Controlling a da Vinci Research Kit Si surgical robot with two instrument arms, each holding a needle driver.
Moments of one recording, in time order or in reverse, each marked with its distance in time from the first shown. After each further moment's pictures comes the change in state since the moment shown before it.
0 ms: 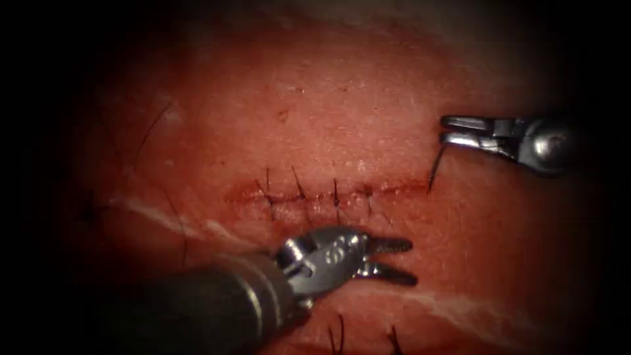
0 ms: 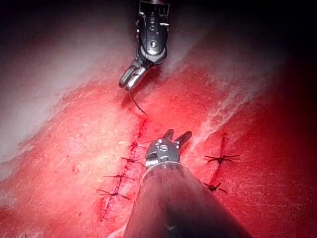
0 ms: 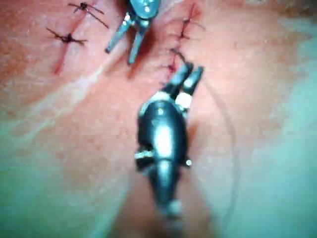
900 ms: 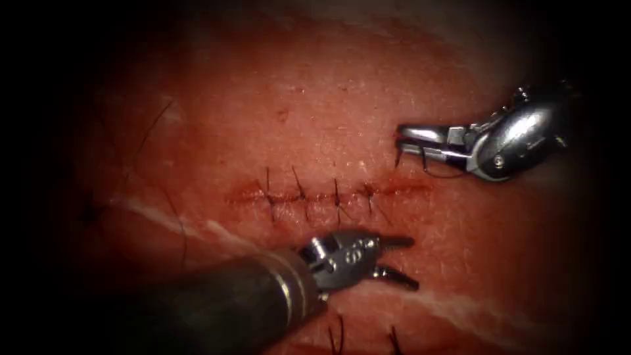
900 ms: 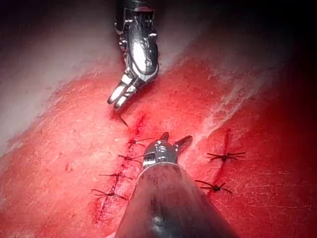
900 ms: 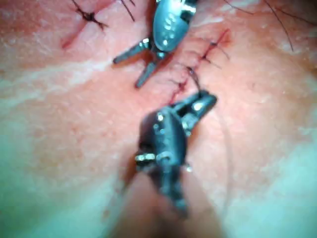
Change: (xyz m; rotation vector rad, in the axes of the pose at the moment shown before) right arm -0.004 -0.001 0.003 -0.029 0.004 -0.328; left arm -0.003 -0.002 0.003 -0.017 -0.057 0.043
